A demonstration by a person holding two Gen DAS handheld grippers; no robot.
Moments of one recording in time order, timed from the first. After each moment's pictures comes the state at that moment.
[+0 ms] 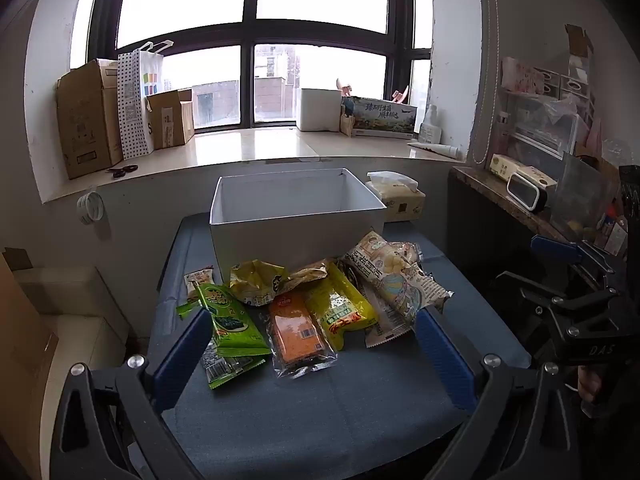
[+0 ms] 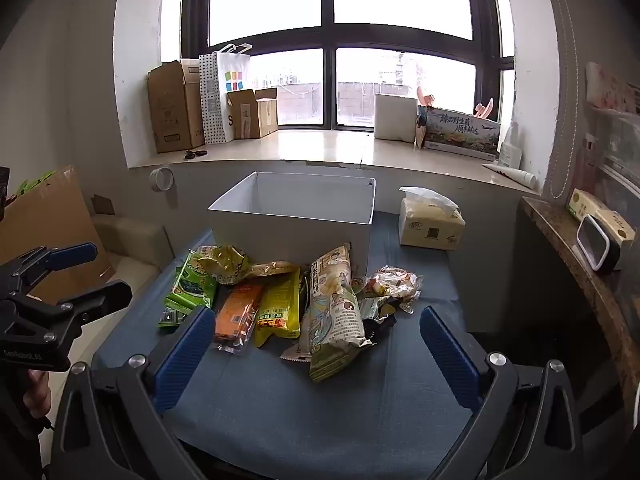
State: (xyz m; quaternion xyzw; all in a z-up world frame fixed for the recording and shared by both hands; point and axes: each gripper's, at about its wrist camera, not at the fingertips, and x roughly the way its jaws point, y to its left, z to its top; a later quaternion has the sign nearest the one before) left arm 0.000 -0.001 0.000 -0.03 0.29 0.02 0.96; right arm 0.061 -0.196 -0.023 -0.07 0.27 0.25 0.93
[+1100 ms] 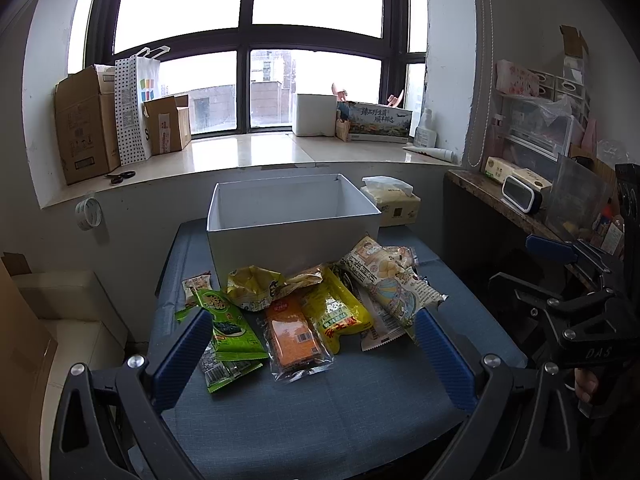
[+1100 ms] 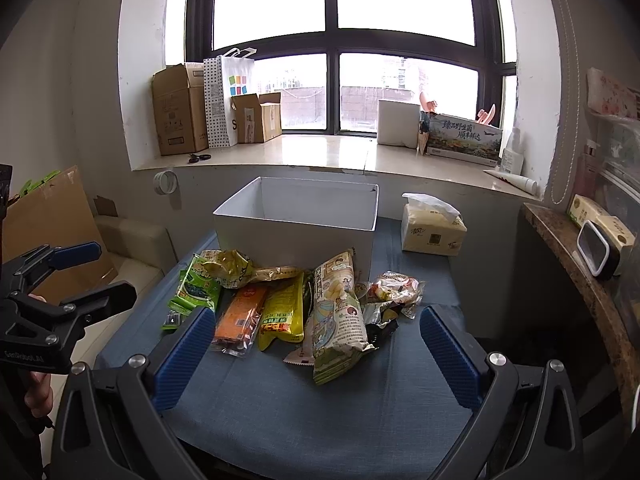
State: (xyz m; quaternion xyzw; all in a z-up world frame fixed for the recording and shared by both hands) left arm -0.004 -0.004 0.007 -0.03 0.29 0.01 0.96; right arm 0.056 -0.195 -0.020 -0.08 0.26 0.26 0.93
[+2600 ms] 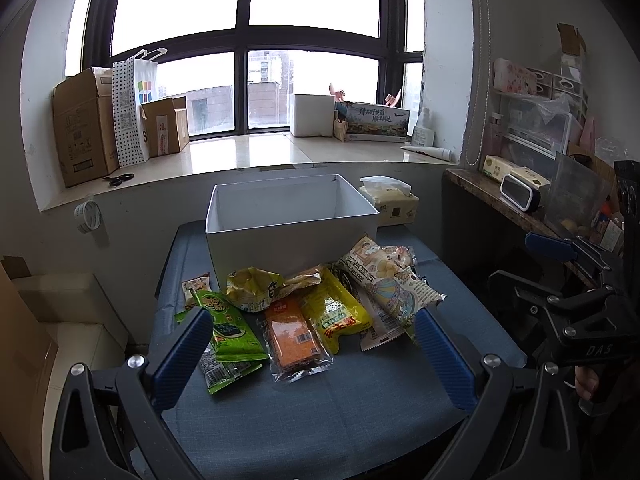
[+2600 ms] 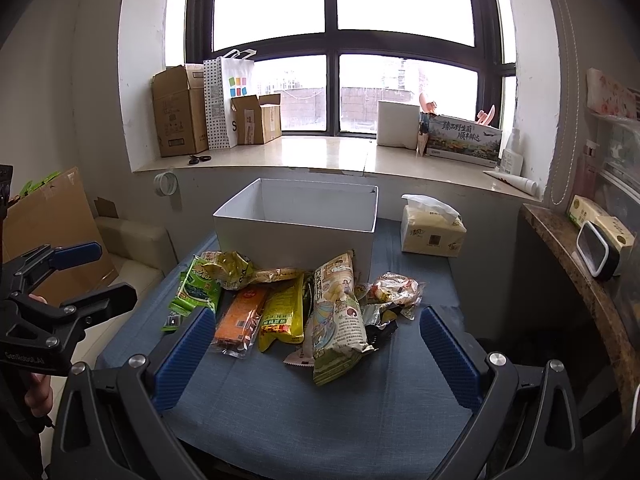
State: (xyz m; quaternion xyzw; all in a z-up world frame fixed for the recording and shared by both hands) left arm -0.004 -0.003 0.008 -0.03 0.29 0.00 0.96; right arm 0.056 -0.196 -0.018 -0.07 0.26 0.26 0.93
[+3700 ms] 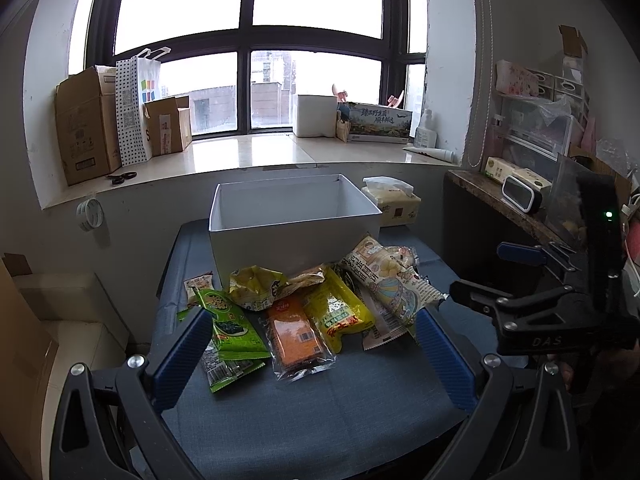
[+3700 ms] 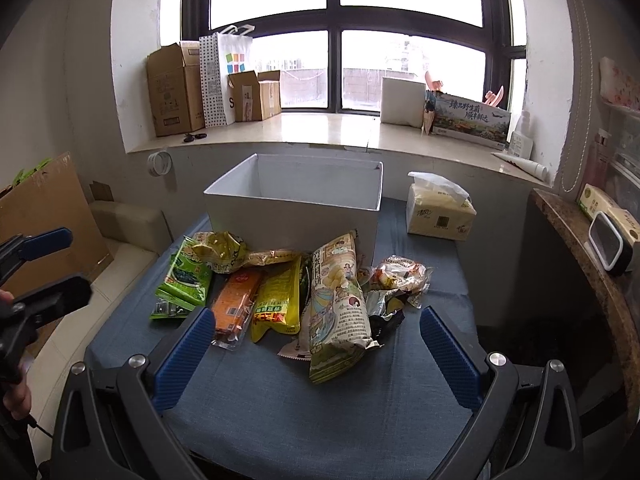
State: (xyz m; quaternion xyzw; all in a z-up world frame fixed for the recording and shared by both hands) left arm -0.007 0.000 0.005 -0.03 0.28 0.01 0.96; right arm 0.093 -0.179 -0.044 -0.09 0.30 0.25 0.91
